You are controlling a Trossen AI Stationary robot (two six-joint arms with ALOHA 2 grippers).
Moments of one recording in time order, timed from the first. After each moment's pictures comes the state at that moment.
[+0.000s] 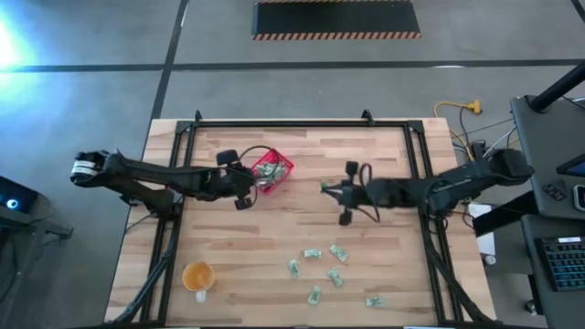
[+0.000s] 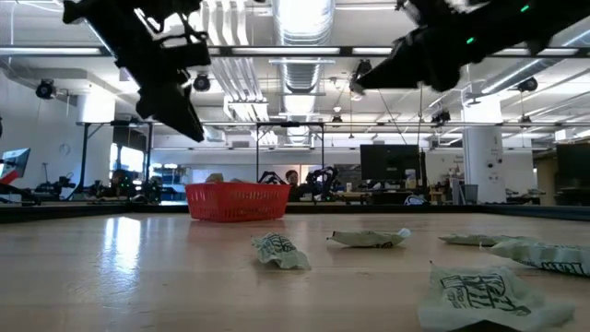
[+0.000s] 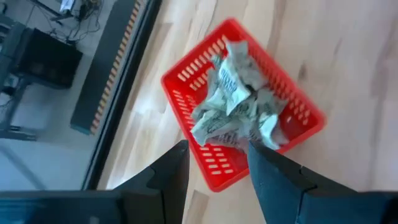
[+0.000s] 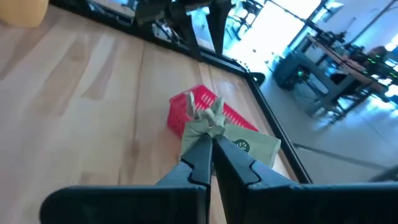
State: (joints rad) left arm -0.03 1.20 0.78 -0.52 -0.63 -0.01; right arm 0.14 1.26 0.55 0.39 0.40 -0.31
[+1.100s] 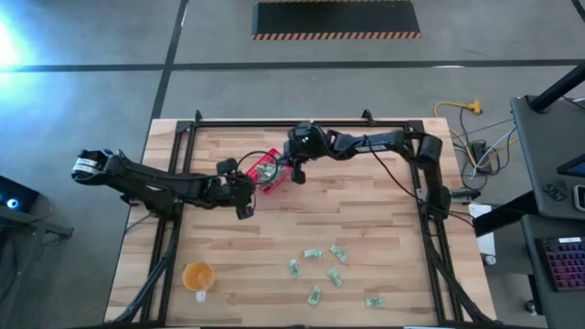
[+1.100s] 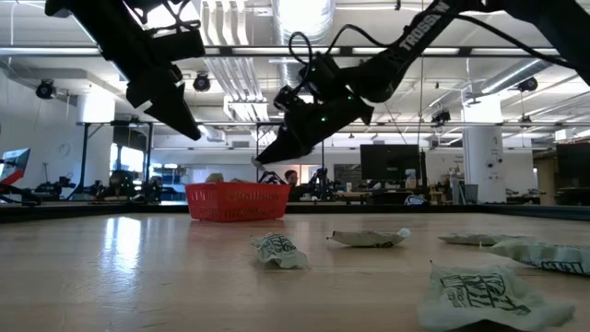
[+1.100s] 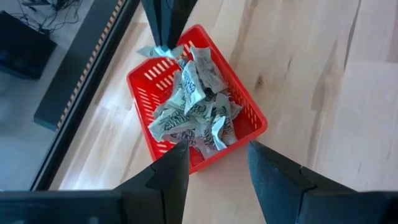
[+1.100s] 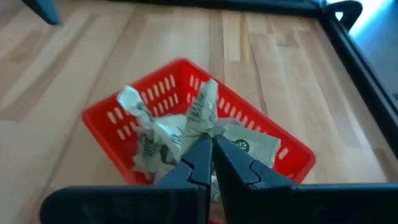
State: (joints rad) left arm -0.13 1.20 0.78 -0.52 -0.61 -0.21; right arm -0.38 2.04 1.31 0.16 -0.37 -0.26
